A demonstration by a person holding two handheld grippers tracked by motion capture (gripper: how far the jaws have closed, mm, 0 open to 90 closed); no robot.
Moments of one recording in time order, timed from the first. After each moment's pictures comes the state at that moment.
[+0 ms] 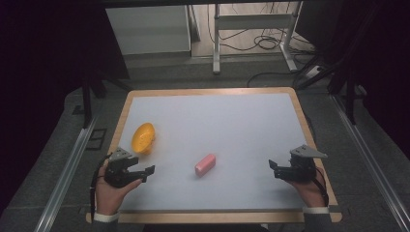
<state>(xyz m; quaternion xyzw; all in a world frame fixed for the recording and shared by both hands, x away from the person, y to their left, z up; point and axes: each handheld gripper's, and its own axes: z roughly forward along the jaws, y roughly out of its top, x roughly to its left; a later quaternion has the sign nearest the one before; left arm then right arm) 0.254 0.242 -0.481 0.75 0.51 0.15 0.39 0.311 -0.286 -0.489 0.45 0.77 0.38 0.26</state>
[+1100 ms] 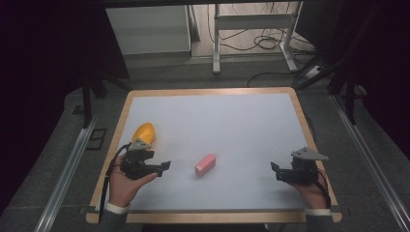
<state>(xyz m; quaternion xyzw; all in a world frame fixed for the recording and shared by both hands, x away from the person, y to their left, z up) 0.273 0.194 -0.450 0.79 0.48 0.13 0.37 0.307 -0.291 -0.492 0.45 0.77 0.37 0.26</state>
